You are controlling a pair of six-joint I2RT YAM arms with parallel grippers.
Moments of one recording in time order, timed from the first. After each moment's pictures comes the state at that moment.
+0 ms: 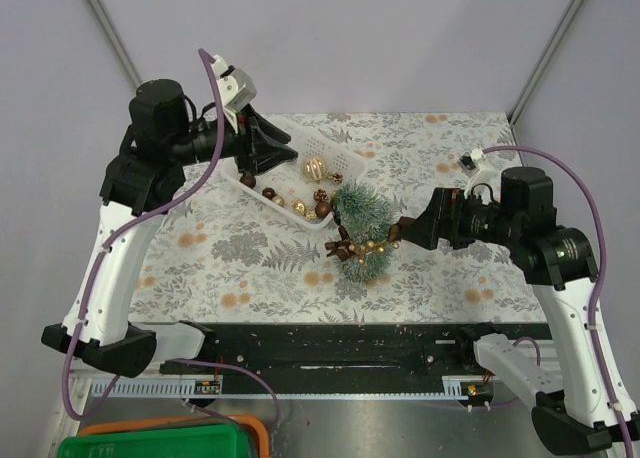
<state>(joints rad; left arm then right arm) -0.36 1.28 1.76 -0.68 0.82 0.09 0.24 0.89 1.30 -1.01 -0.61 0.36</state>
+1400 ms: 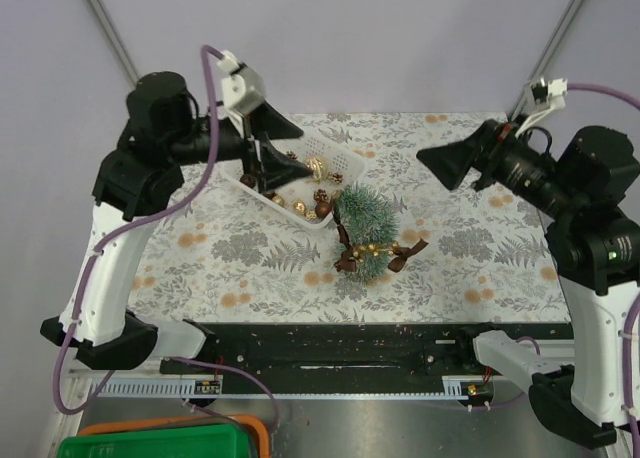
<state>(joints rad) -0.56 1.33 1.96 -0.81 0.85 0.13 0.24 0.98 1.68 -0.81 -0.51 0.47</state>
